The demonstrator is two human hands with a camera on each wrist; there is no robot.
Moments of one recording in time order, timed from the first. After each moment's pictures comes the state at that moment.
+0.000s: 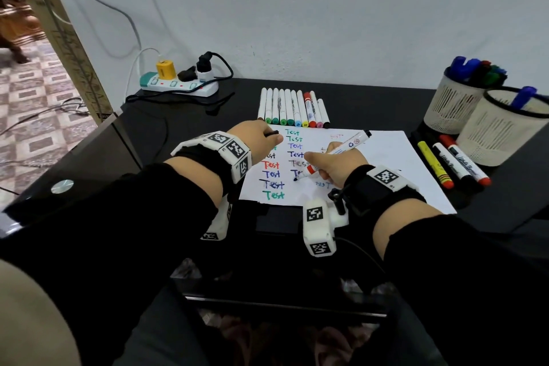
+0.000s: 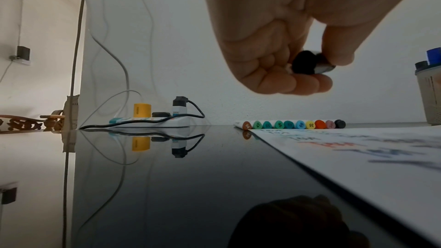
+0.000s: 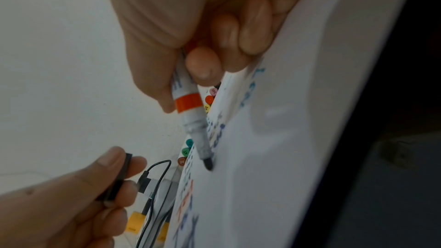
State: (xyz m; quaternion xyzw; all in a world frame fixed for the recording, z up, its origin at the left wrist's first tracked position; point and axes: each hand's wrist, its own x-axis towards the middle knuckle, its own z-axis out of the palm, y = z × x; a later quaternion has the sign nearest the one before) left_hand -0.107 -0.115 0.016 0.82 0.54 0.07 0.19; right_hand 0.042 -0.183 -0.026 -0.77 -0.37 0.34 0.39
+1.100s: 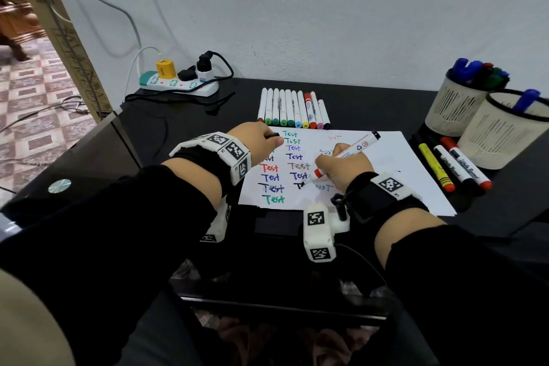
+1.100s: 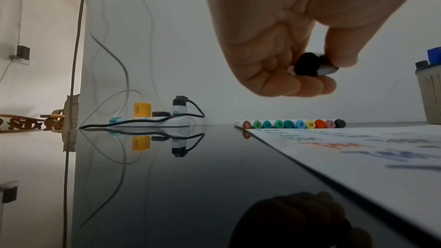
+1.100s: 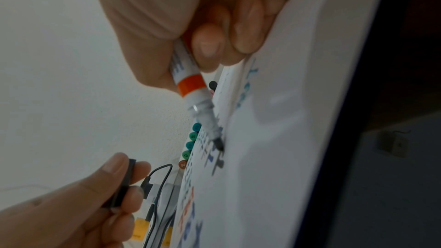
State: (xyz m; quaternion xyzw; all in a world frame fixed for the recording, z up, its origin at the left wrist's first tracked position) left_hand -0.108 -0.118 0.018 0.82 0.53 0.07 0.20; right_hand 0.041 -0.189 -0.027 -0.76 -0.34 0.32 0.45
